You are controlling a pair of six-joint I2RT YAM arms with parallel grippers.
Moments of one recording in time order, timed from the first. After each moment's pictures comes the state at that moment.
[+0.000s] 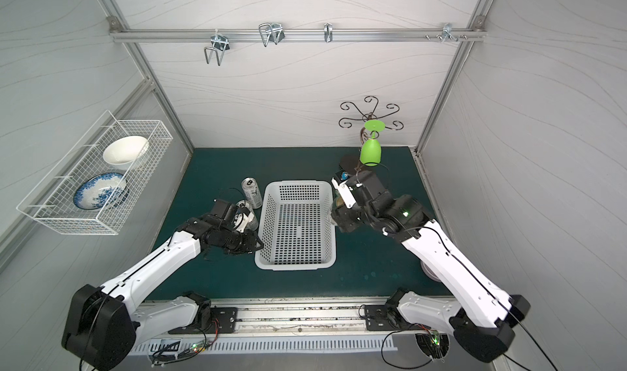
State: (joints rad) left arm -0.35 1.14 0.74 -0.80 0.42 -0.42; right arm 0.70 1.07 1.39 -1.16 0.07 0.08
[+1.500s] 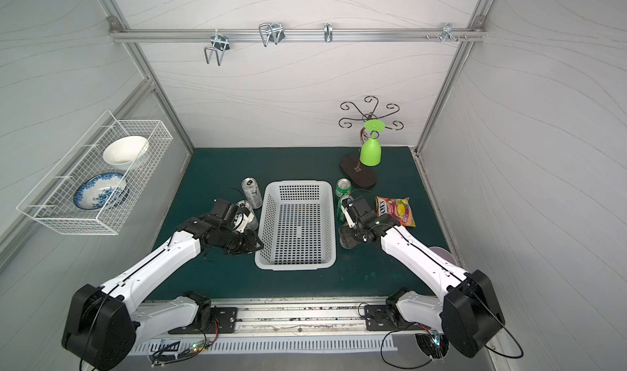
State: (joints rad) left arm -0.35 1.15 0.74 -0.81 0.42 -0.42; right arm 0.61 1.19 0.79 -0.71 0.05 0.13
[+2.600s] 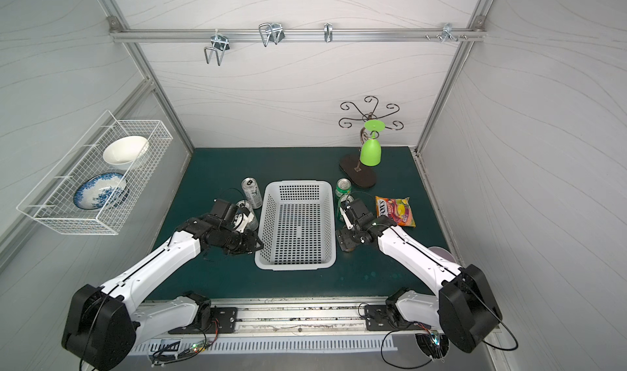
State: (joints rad) left arm -0.35 1.14 0.74 -0.82 0.42 -0.42; right arm 0.61 1.21 0.77 -0.67 0.06 0.14
